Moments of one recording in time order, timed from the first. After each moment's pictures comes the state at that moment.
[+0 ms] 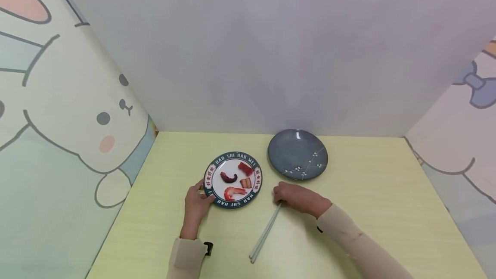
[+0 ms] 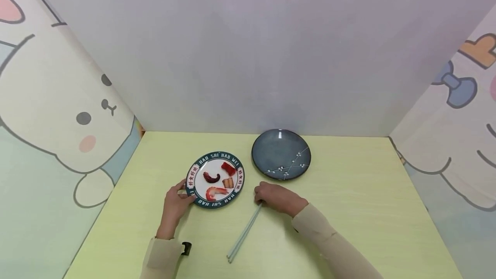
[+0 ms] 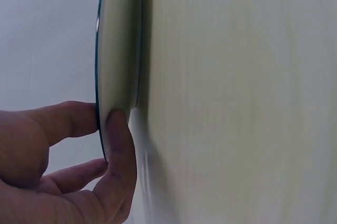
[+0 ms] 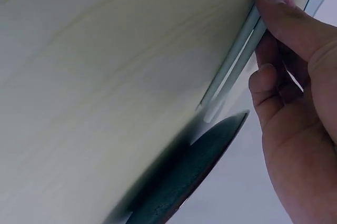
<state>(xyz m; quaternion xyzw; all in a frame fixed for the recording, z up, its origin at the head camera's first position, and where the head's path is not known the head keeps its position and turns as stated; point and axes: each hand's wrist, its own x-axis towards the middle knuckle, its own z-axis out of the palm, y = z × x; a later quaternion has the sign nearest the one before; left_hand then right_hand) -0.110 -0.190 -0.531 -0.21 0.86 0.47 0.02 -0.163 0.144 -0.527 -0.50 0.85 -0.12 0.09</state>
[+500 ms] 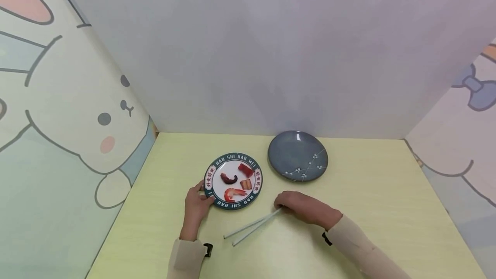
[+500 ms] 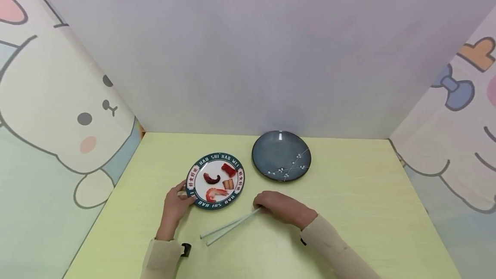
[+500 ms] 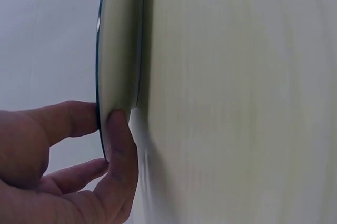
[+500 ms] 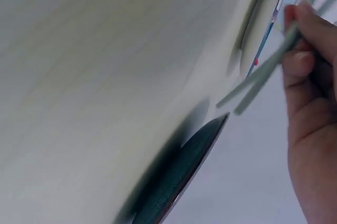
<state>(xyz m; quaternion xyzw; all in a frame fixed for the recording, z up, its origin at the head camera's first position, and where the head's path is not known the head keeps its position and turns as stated) -0.109 -0.194 -0.535 -0.19 0.86 0.47 0.00 -0.136 0.157 -0.518 -0.46 0.85 -0.24 0.11</state>
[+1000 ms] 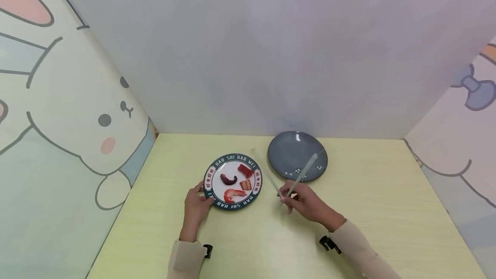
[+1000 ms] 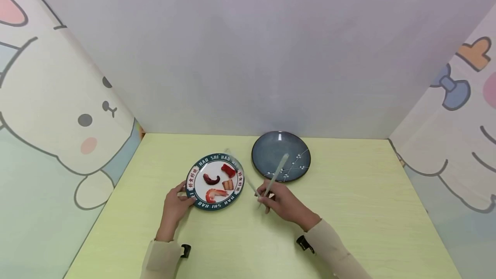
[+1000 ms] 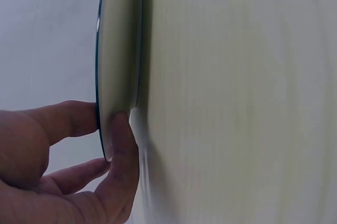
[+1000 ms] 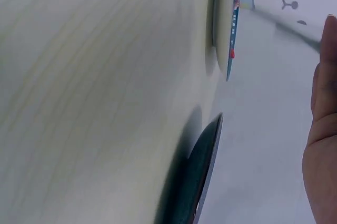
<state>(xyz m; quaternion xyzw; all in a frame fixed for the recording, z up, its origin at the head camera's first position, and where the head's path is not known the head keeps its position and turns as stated) -0.109 -0.193 -0.534 -0.20 0.86 0.47 0.01 -0.129 0.161 -0.516 -0.35 0.75 -0.55 0.08</state>
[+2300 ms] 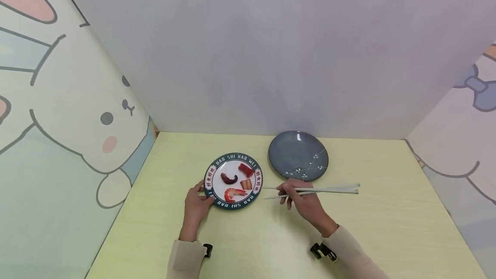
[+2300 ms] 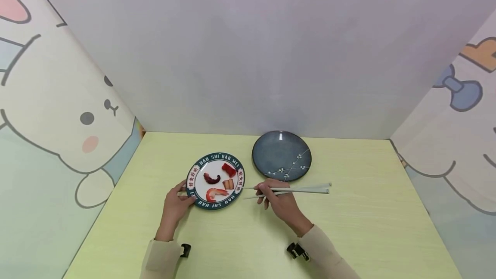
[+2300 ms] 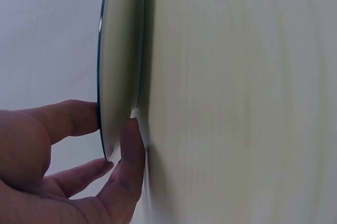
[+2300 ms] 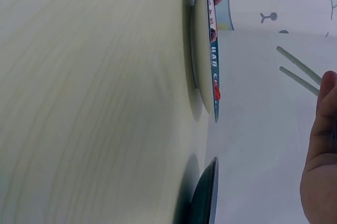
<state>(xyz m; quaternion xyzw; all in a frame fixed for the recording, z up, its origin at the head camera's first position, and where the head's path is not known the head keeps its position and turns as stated) -0.109 -0.195 -0.538 -0.19 0.86 0.46 0.01 -0.120 0.143 -0.516 -0.27 0.70 -0.66 0.00</state>
